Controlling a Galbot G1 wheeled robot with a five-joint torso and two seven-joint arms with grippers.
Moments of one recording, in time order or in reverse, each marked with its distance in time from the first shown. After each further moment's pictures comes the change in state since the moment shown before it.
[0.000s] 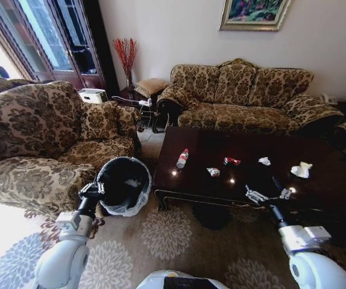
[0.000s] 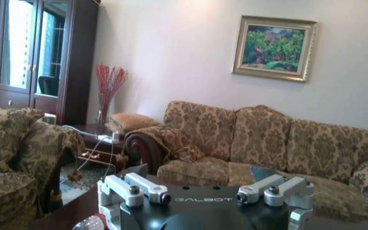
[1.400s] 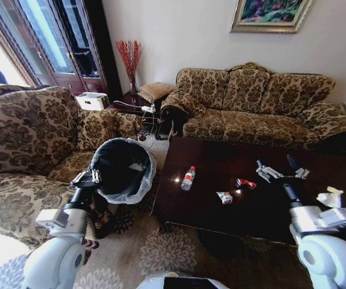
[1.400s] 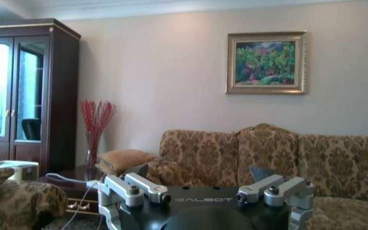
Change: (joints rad) left arm -0.019 0.033 -0.015 -0.121 -0.162 0.018 -0.074; right arm 0.115 -0.084 -0.001 0.110 0.192 -0.154 0.169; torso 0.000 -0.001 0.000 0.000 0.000
